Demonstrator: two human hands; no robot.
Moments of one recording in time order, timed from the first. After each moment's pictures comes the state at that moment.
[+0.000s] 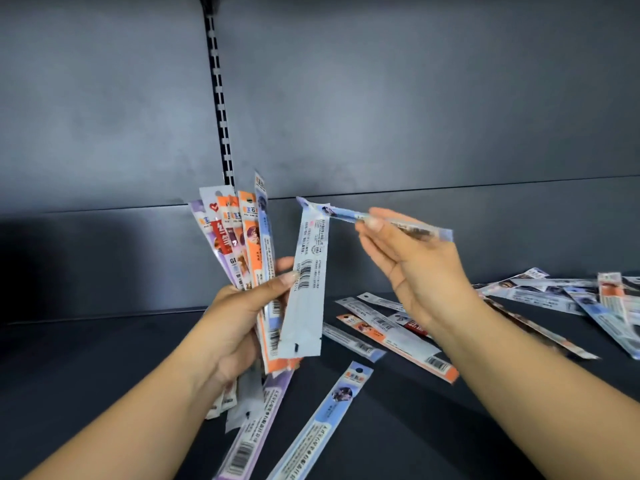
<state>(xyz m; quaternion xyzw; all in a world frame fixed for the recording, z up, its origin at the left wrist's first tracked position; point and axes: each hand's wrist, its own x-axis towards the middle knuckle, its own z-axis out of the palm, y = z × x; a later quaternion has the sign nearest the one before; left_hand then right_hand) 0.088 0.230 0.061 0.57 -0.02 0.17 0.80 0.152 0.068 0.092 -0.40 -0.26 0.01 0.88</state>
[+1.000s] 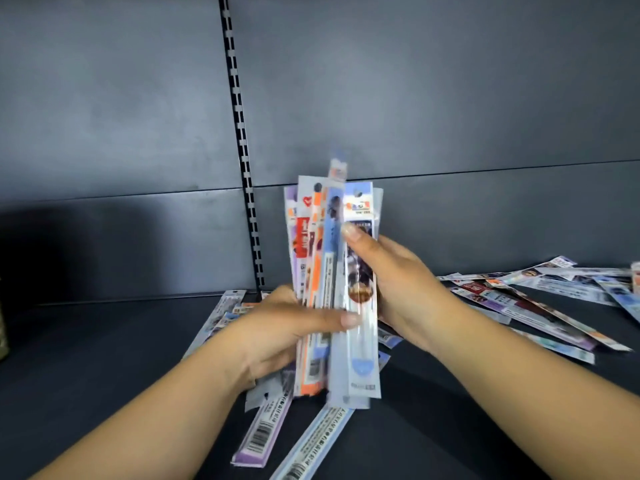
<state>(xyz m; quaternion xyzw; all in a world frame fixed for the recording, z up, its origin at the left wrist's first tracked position) 0.083 0.224 0.052 0.71 -0.12 0.02 0.70 0.132 0.091 0.075 -0.60 -0.36 0.11 0.71</state>
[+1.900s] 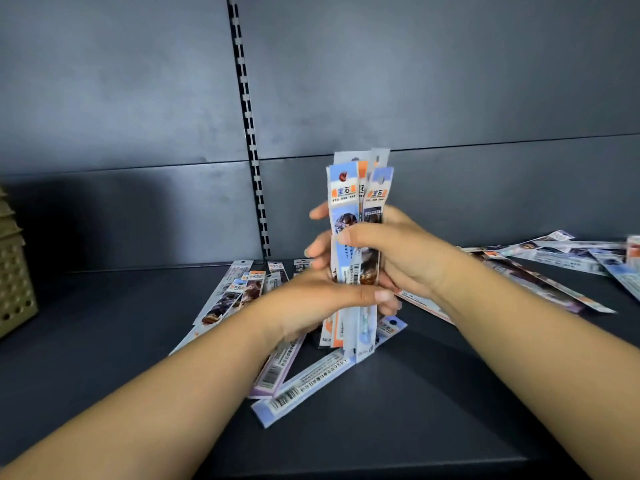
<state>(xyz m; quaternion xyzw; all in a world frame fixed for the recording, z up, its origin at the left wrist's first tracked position) 0.081 0.198 0.045 0.77 -0.17 0.02 0.61 0.126 0.083 0.084 -0.55 -0.47 0.20 0.66</state>
